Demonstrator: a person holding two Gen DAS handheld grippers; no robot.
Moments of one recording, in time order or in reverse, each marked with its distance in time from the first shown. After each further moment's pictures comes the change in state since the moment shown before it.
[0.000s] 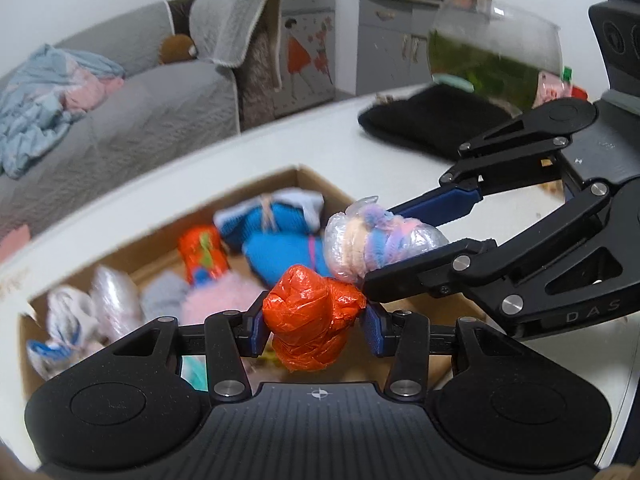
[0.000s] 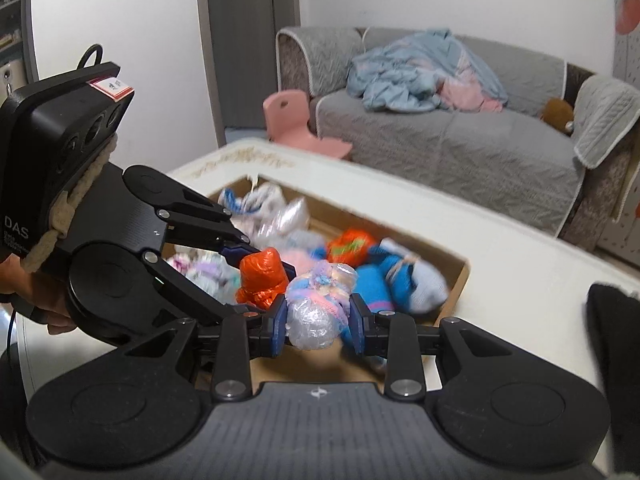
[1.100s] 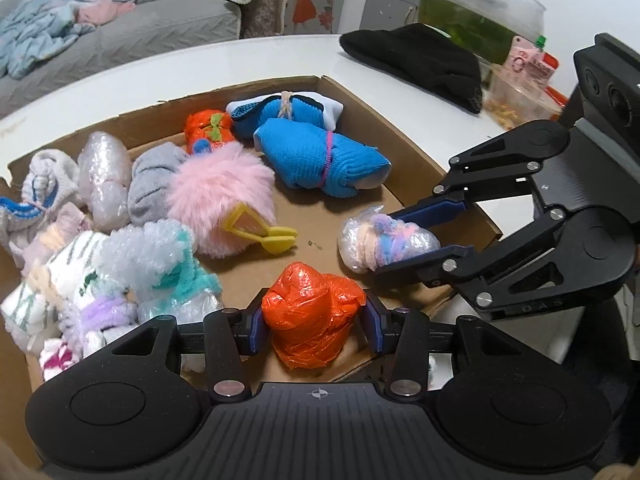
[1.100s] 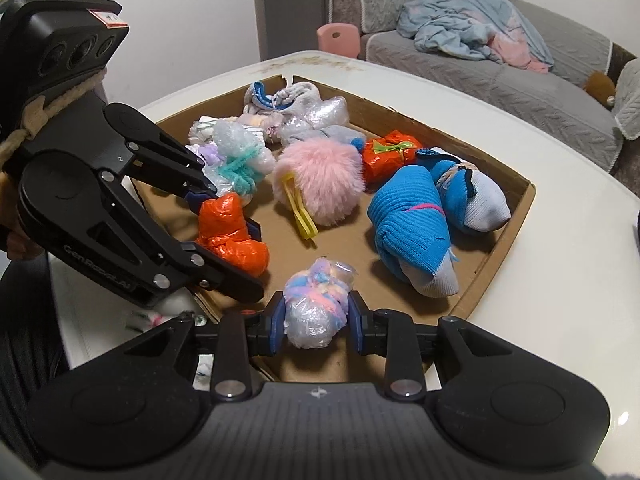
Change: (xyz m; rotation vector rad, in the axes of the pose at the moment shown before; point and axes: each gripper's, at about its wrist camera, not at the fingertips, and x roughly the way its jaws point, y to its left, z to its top) left arm -0.053 -0.036 -0.111 -0.160 0.098 -0.075; right arm -0.033 0.049 -0.092 -0.104 0.159 0.066
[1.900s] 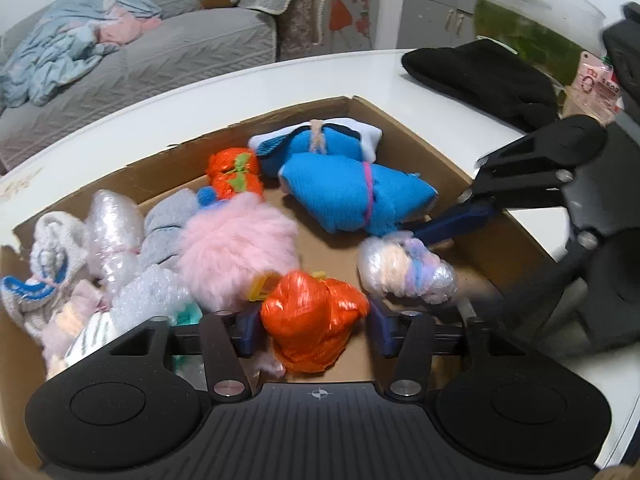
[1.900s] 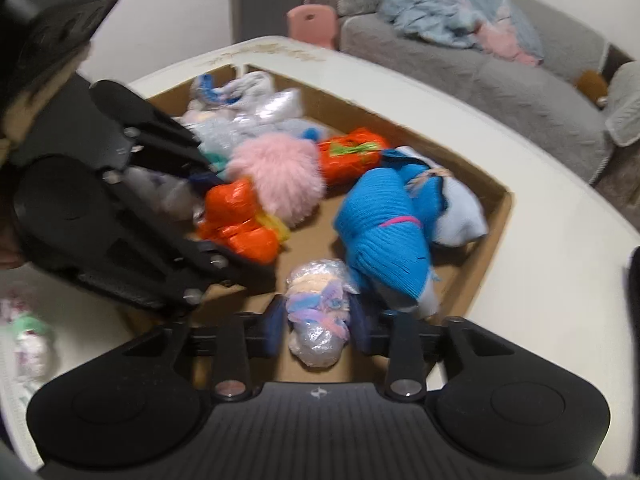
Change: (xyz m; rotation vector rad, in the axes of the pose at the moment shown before) left arm 0.045 0.043 0.067 0.021 -0.016 0.154; right arm 0.047 -0.029 0.049 -0.019 0.073 -0.055
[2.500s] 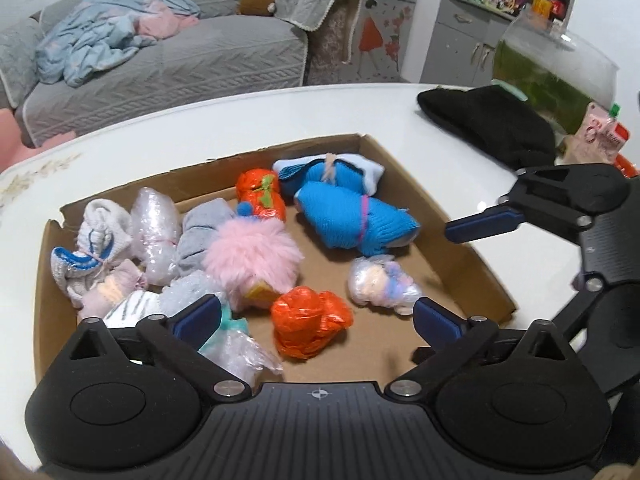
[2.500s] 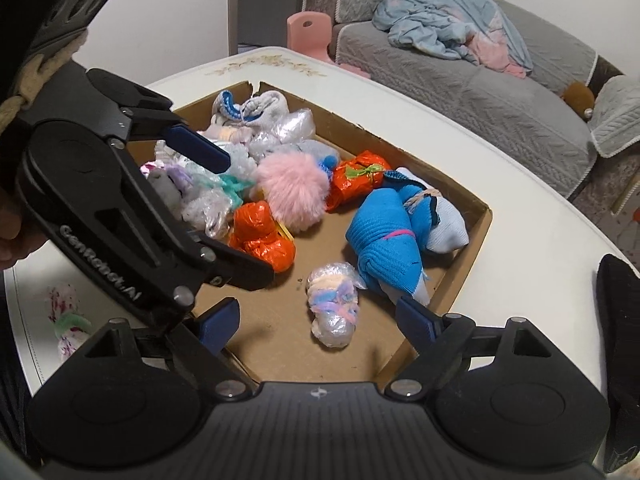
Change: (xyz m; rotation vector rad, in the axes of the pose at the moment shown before) left arm -0.050 -0.006 0.007 -0.122 -0.033 0.007; right arm -0.034 0.019 0.005 -0.001 -0.003 -0.064
